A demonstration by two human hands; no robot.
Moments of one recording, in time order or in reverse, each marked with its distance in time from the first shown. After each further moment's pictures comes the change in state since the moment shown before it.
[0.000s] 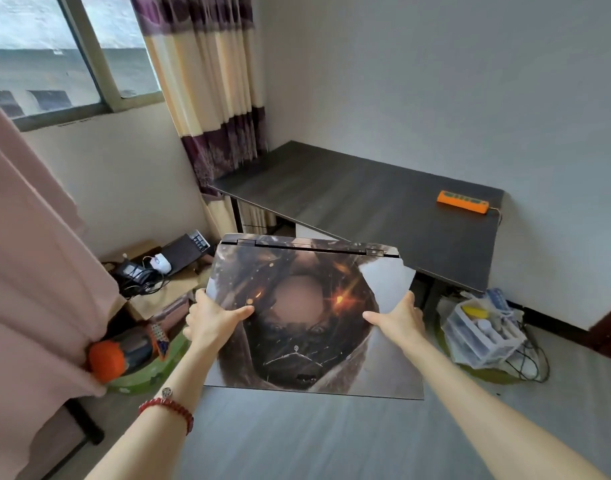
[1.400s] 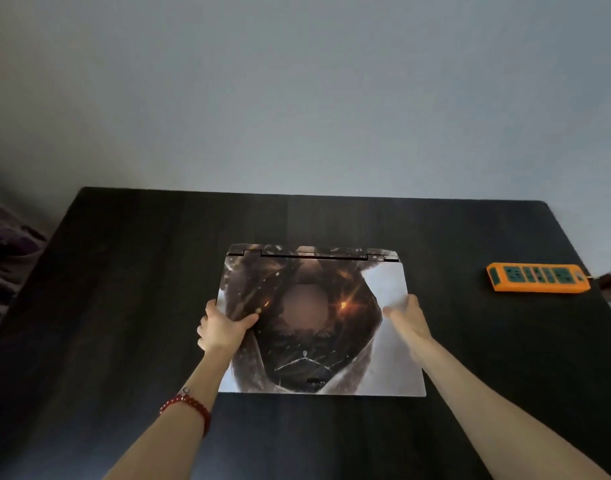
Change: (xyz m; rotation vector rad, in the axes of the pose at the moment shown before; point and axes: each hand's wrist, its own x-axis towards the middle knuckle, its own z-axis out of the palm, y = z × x) left_hand 0.737 0.436 0.507 0.220 -0.601 0.141; right_hand 0.814 -0.230 0.064 0.240 0.253 0.685
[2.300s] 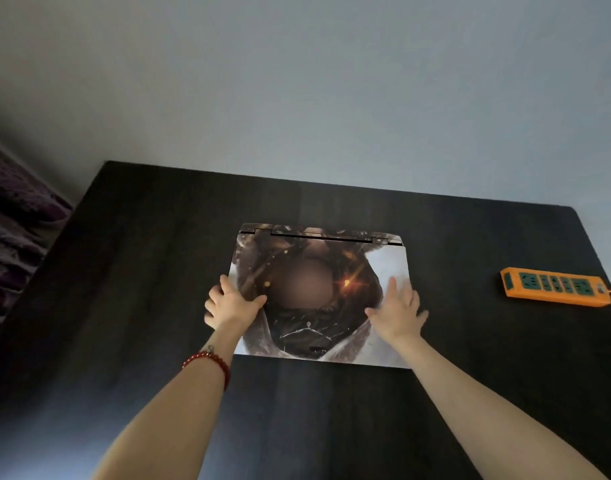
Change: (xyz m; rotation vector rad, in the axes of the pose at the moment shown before) left_hand -0.002 0.014 0.012 0.238 0.034 -0.052; right_hand -0.012 -0.006 0.016 -0.607 0.002 -0.339
